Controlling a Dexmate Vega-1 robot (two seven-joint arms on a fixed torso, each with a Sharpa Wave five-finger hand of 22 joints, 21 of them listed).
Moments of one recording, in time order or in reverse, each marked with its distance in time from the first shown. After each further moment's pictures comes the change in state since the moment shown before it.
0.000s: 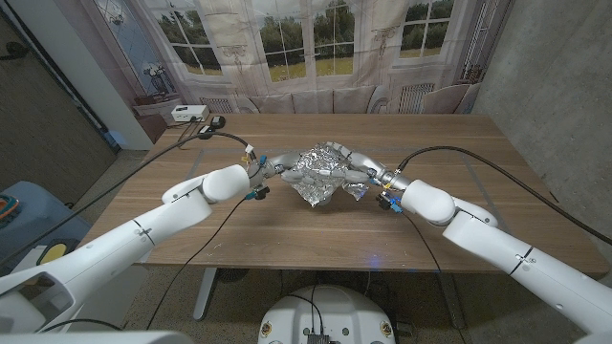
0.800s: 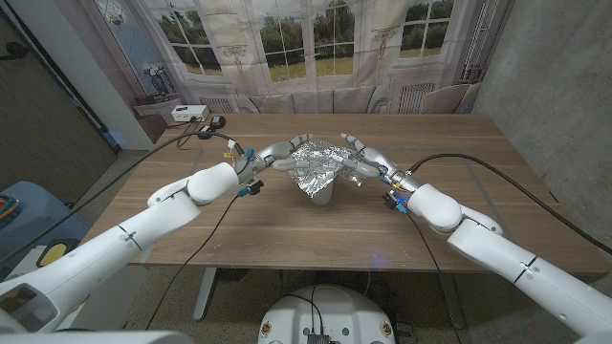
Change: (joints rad) left arm 0.087 0.026 -0.106 -0.025 -0.123 -0.111 0.073; left_hand -0.139 0.006 -0.041 0.078 -0.018 -0.069 -0.022 -0.011 -0.005 -0.186 0.080 -0.034 0.000 -0.243 0.091 -0.008 0.003 -0.211 0.020 -0.067 -0.002; right arm -0.062 0.020 0.053 0.039 0.043 0.087 -0.108; right_hand -0.061 0.037 0.012 0.046 0.002 -0.003 -0.011 0.024 0.000 0.060 -0.041 0.023 0.000 0.099 -0.042 0.052 -0.005 0.065 -0.004 0.039 0.008
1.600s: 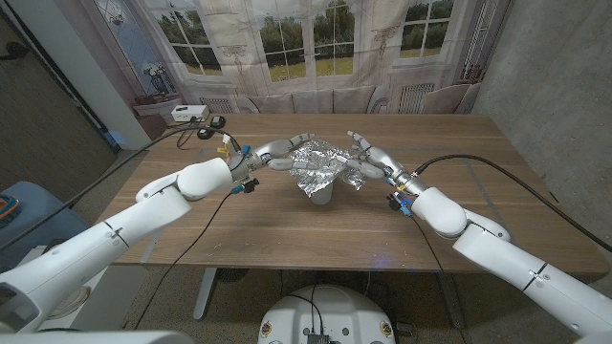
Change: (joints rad) left arm 0.012 0.057 -0.034 -0.048 -0.045 -0.010 -0.072; left_hand 0.006 -0.051 -0.028 -0.009 0.050 0.000 -0.025 0.023 0.000 0.003 0.009 0.027 -0.001 -0.007 0.033 0.013 -0.001 -0.052 0.002 0.002 -0.005; right arm -0.050 -0.025 0.029 -0.053 -0.060 -0.014 -0.070; right_hand 0.050 0.015 0.018 -0.018 -0.005 -0.002 -0.023 -0.011 0.000 -0.031 -0.019 -0.004 0.000 -0.083 0.011 -0.033 -0.011 -0.075 0.003 -0.032 -0.003
